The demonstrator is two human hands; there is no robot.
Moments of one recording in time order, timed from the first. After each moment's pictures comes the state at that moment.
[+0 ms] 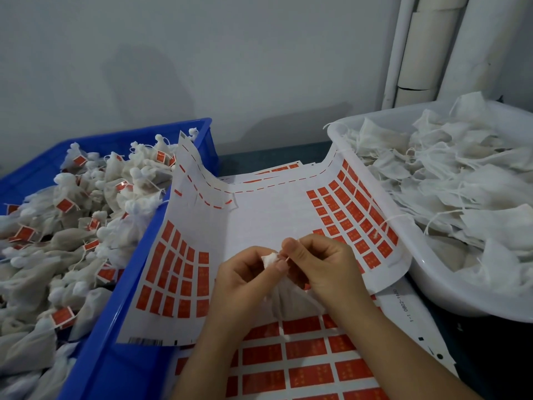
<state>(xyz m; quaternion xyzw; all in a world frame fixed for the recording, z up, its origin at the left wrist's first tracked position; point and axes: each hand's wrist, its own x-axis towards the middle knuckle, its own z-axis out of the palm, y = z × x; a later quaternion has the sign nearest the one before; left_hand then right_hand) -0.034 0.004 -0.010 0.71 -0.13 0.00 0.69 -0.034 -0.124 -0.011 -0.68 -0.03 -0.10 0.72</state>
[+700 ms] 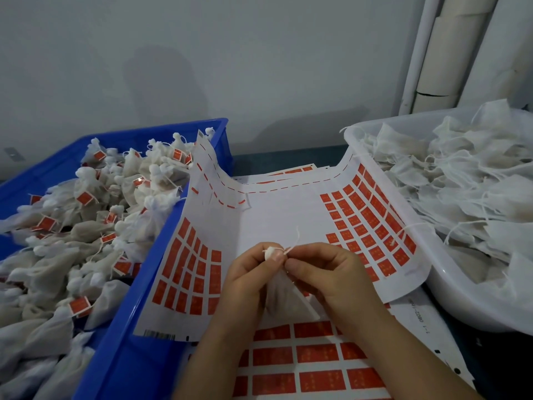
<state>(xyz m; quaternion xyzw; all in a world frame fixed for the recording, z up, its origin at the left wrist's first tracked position) -0.027 0.011 -0.011 0.61 -0.10 -0.07 0.78 -0.037 -0.123 -0.015 -0.66 -0.06 -0.04 0.75</state>
